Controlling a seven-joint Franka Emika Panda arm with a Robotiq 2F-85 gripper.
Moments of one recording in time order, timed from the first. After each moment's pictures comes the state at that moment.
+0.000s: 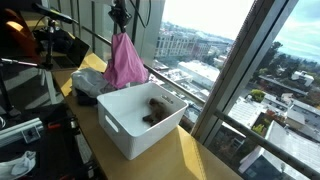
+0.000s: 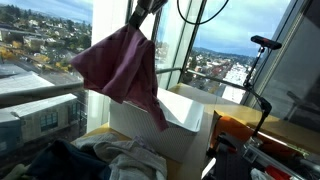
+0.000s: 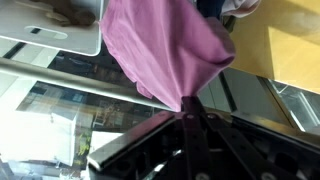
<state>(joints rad) 0.25 0.07 0.20 -1.86 -0.08 2.35 0.06</state>
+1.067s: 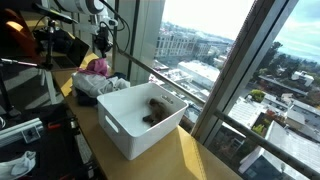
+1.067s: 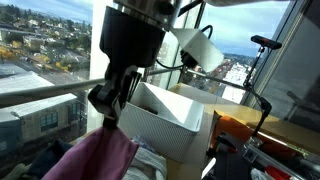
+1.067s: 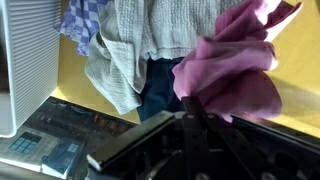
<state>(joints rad) 0.39 0.37 0.24 -1.80 -0.24 2.28 0.29</state>
